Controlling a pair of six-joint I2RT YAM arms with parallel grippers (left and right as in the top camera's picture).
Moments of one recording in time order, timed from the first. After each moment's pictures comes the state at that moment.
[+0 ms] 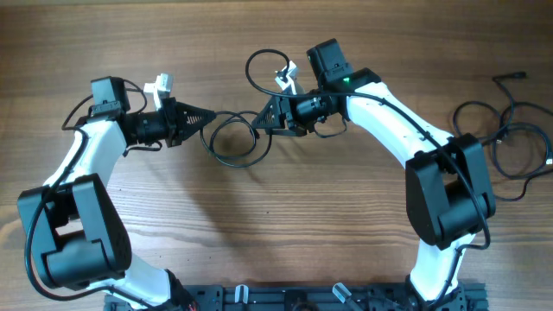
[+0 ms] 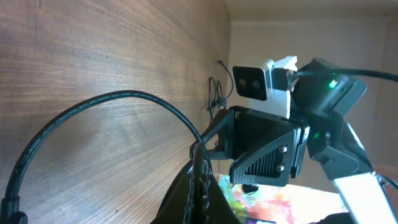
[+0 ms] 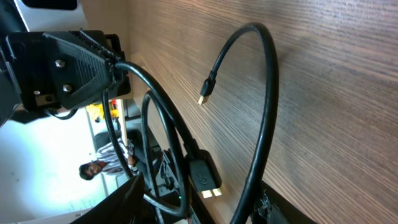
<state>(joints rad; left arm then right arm) 0.23 1.76 1.05 -0.54 1.24 -0.27 0.43 2.01 1.47 -0.60 -0.99 0.44</state>
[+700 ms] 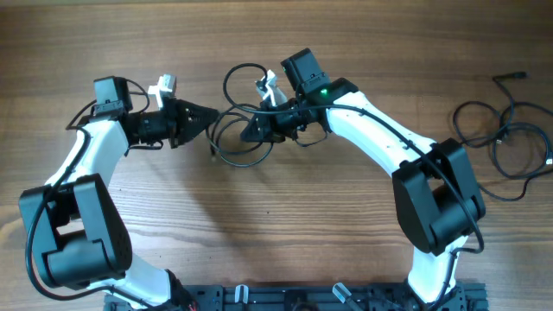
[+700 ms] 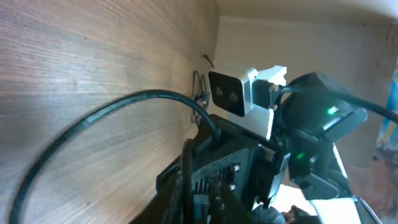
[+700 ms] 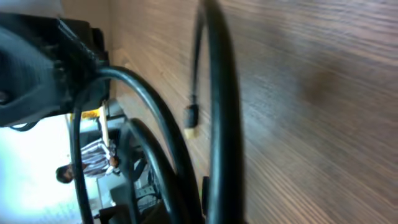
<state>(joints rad) 0.21 1.76 1.05 -0.54 1.30 -0.36 0.54 2.01 1.47 -0.54 -0.87 0.52</state>
